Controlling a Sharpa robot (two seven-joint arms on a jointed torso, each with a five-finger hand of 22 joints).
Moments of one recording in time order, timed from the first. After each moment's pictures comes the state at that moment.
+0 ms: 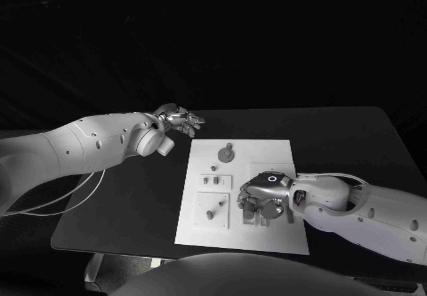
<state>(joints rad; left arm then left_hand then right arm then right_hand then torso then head) 1.21 -0.73 -0.17 1.12 -0.34 -0.21 0.09 1.01 -0.12 0.48 -0.18 0.05 0.86 0.18 0.28 0.50 1.12 0.13 0.11 0.26 1.03 0.04 0.64 0.56 0.04 1.02 -0.06 0.16 1.13 1.11 -0.70 -0.25 1.55 -1.77 -0.11 0.15 1.32 -0.11 0.75 -0.32 0.05 0.97 0.09 0.29 0.53 0.71 0.06 1.33 0.98 0.81 -0.03 1.62 0.85 0.26 0.83 0.11 0.93 1.31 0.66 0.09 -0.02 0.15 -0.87</state>
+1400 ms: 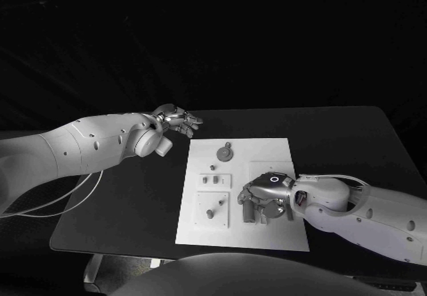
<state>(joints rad) 1.21 -0.73 -0.17 1.12 -0.35 -0.21 0.09 1.01 -0.12 0.48 -0.18 0.05 0.85 0.18 0.28 0.50 1.12 0.13 0.11 0.26 1.03 0.04 0.64 0.56 0.04 1.02 -0.06 0.16 1.13 1.09 -0.70 -0.25 1.52 -1.78 -0.13 0.14 1.31 -0.17 0.78 -0.29 0.05 0.78 0.07 0.21 0.48 0.68 0.08 1.35 0.94 0.78 -0.01 1.64 0.82 0.26 0.82 0.12 0.93 1.31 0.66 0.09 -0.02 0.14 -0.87</state>
